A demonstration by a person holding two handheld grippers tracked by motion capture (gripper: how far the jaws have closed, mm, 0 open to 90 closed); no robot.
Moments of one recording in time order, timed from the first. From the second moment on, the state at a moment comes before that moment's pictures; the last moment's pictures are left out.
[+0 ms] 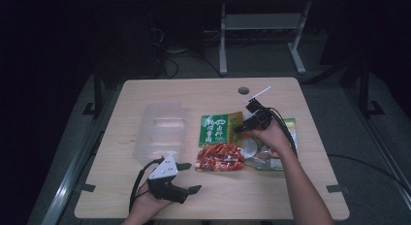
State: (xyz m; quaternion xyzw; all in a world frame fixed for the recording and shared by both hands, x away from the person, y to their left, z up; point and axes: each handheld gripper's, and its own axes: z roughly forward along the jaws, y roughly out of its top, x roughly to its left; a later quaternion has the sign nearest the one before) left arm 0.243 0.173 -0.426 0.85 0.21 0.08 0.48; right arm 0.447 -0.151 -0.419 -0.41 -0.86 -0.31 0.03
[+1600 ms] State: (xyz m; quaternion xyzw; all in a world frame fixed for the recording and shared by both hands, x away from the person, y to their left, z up) left arm 0.317 0.122 -0.428 0.81 0.35 0.03 0.48; right arm 0.337 -0.194 -0.362 -0.24 -0.82 -0.51 -0.06
